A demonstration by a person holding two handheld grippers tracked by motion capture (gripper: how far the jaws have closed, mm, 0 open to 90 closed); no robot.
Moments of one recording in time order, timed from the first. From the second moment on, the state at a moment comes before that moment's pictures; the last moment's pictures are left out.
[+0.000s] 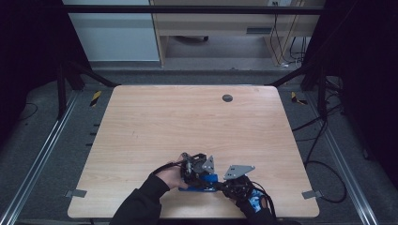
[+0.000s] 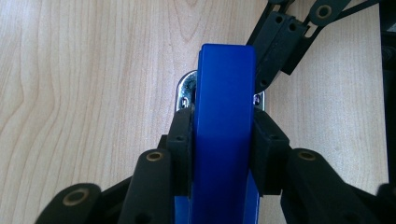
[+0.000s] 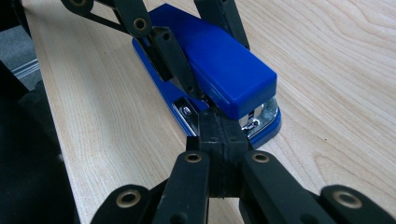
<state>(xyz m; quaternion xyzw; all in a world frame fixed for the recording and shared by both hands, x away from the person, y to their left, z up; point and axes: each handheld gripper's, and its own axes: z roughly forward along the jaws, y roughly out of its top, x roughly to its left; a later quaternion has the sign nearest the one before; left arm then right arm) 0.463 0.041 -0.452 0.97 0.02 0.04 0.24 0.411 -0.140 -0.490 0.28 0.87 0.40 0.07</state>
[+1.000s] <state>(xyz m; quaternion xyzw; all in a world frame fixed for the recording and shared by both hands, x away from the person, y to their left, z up) 0.466 0.048 -0.453 0.96 0.01 0.02 0.27 0.410 -0.138 -0.490 0.29 0.87 0.40 0.07</state>
